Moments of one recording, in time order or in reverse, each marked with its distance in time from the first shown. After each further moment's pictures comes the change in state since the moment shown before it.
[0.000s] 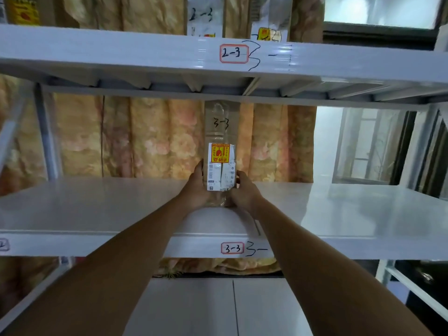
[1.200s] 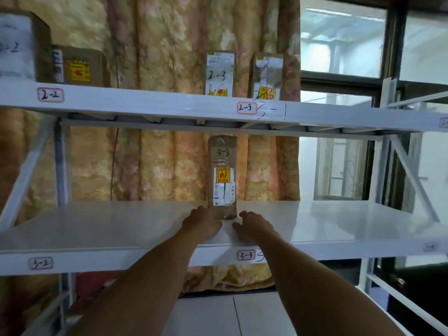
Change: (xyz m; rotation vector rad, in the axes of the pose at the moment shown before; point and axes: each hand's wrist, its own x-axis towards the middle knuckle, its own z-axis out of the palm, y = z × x) left_hand -0.052 0.018 -0.030 0.770 -0.164 -0.160; right_hand -0.071 -0.031 0.011 -0.765 -0.040 0.135
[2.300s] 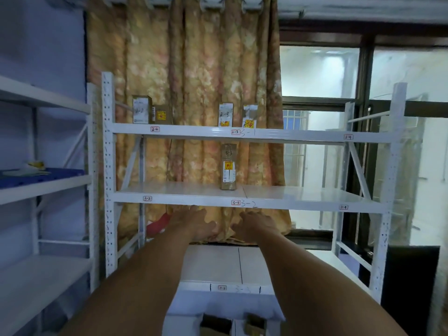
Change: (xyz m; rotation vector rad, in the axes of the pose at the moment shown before) left_hand -0.513 0.129 -0.093 0.421 -0.025 -0.168; right_hand -0.475 0.007 -0.107 -0.218 0.018 -0.177
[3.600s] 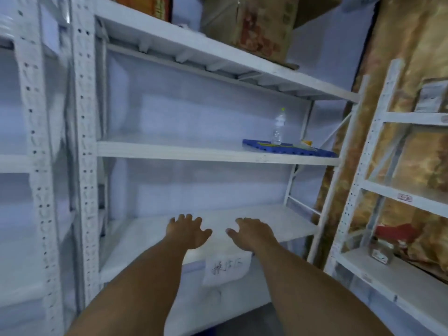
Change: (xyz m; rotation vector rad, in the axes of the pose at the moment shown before) left_hand -0.526 -0.352 0.047 0.087 -0.082 -1.085; right_hand -0.311 -0.501 0.053 0.097 -0.223 -1.107
